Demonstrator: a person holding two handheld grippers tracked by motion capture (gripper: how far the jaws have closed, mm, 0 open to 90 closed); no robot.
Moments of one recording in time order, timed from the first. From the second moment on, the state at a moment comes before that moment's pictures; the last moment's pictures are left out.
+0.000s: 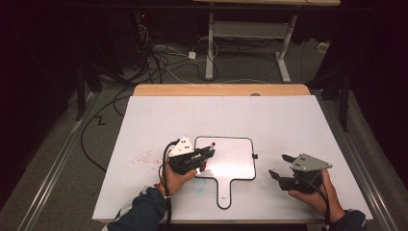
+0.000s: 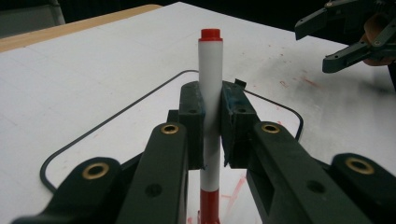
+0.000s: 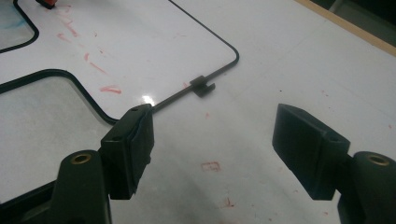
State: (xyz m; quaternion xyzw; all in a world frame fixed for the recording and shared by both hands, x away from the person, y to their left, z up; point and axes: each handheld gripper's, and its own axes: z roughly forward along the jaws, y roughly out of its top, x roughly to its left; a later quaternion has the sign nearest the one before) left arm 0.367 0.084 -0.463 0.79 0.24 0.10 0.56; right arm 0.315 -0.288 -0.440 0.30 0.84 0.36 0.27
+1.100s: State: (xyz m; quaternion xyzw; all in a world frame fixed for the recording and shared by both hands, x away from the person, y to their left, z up) left arm 0.375 -0.048 -0.457 0.81 0.15 0.03 0.57; right arm 0.315 -0.297 -0.440 0.30 0.84 0.36 0.27
